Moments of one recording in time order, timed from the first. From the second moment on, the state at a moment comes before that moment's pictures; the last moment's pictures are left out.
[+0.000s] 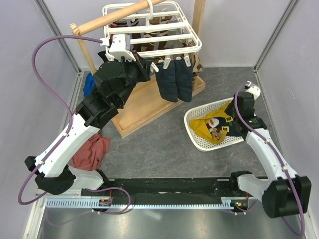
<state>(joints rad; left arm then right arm) -0.83 1.31 1.72 -0.34 -0.47 -0.33 0.11 1.12 0.81 -0.29 0.32 0.55</state>
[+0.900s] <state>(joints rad) -0.83 1.31 1.72 -0.34 -0.47 -0.33 0.43 0.91 1.23 -0.23 -0.54 -0.27</state>
